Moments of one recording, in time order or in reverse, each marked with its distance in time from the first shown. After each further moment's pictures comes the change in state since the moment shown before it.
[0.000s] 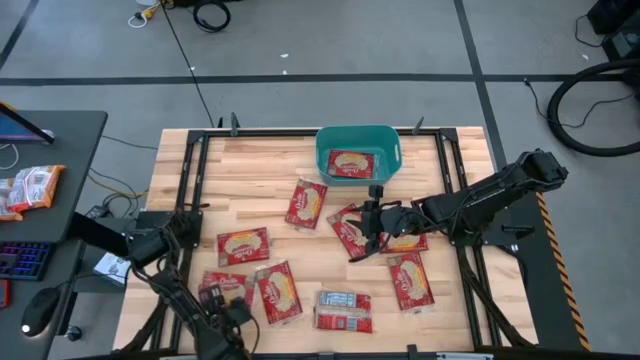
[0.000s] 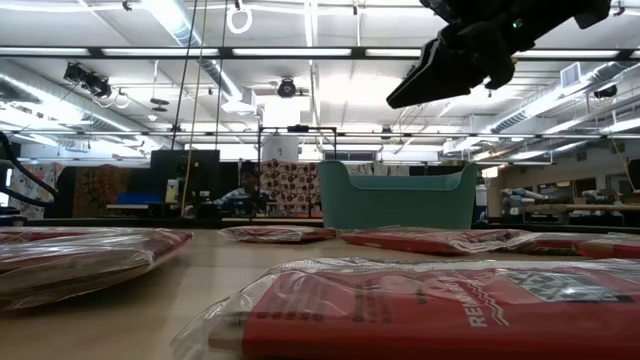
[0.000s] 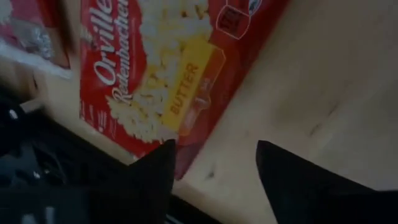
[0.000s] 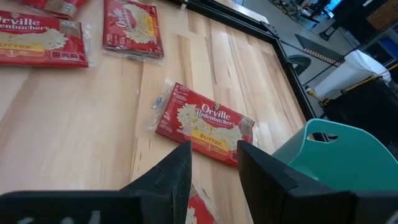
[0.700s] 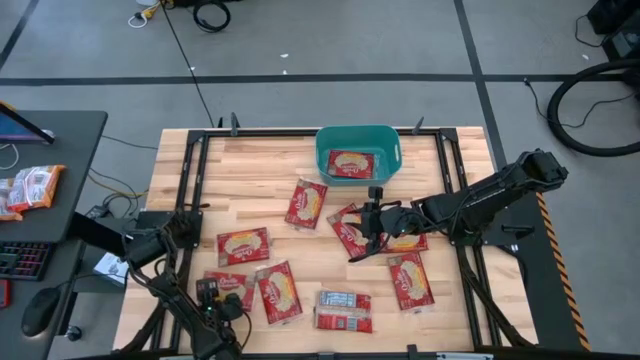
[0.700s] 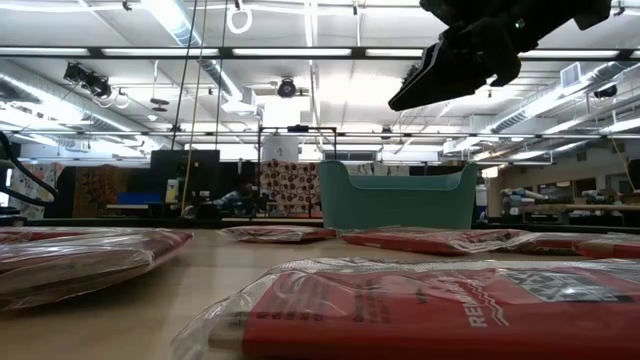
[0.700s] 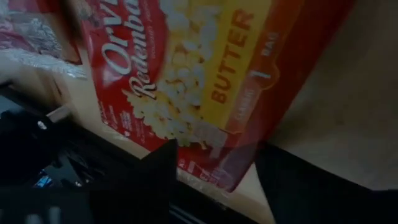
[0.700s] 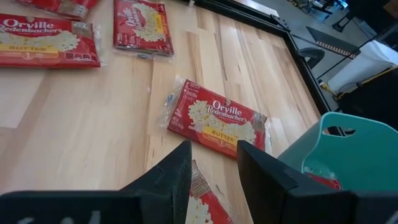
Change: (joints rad) left arm -0.035 -0.002 -0.144 0.030 0.002 0.116; right arm 0.002 0.000 0.000 -0.020 -0.041 0.048
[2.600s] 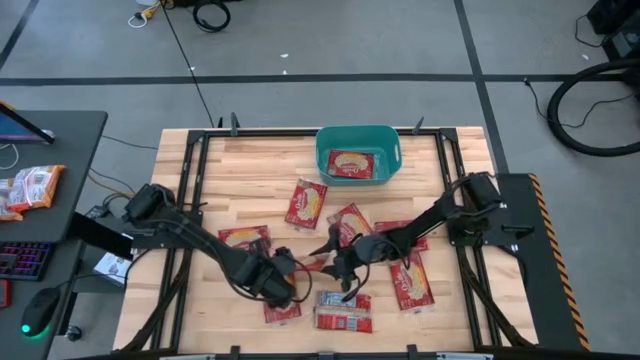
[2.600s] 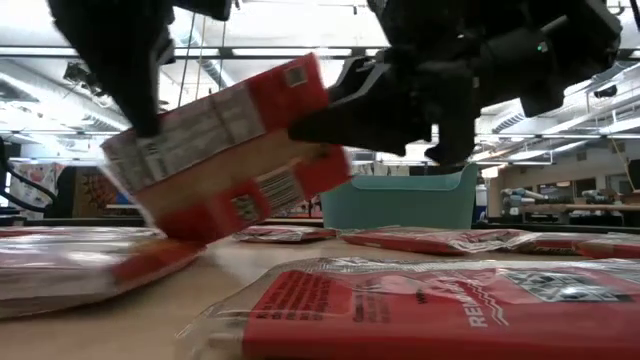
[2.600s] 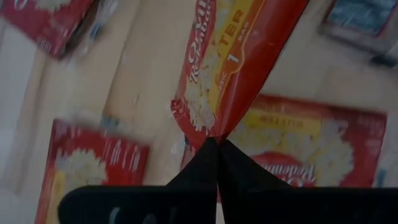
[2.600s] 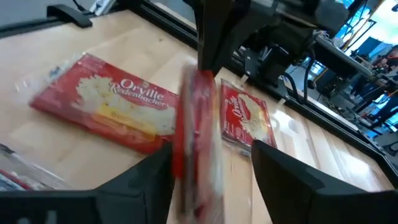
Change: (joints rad) left arm 0.473 -0.296 0.018 0.348 -0.385 0.294; right arm 0.069 0.600 0.093 0.819 -0.247 -0.308
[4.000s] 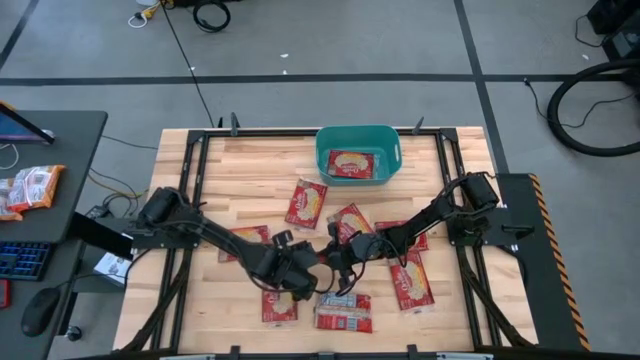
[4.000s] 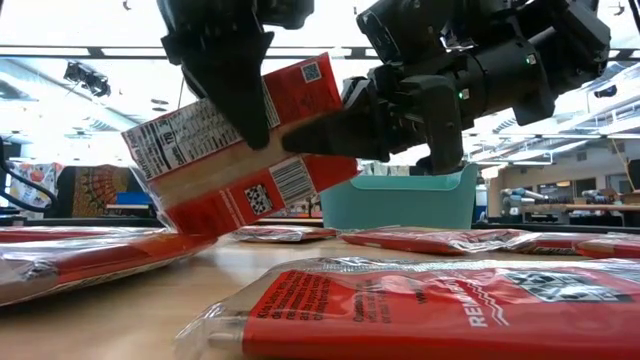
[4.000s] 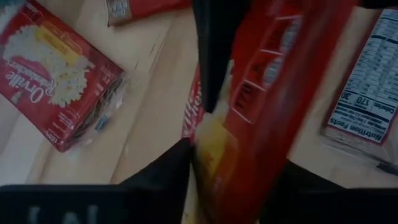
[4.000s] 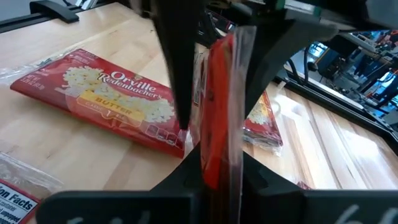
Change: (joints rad) left arm 0.093 0.108 0.076 0.155 -0.118 0.123; right arm -0.024 0.013 0.001 -0.006 0.002 0.082
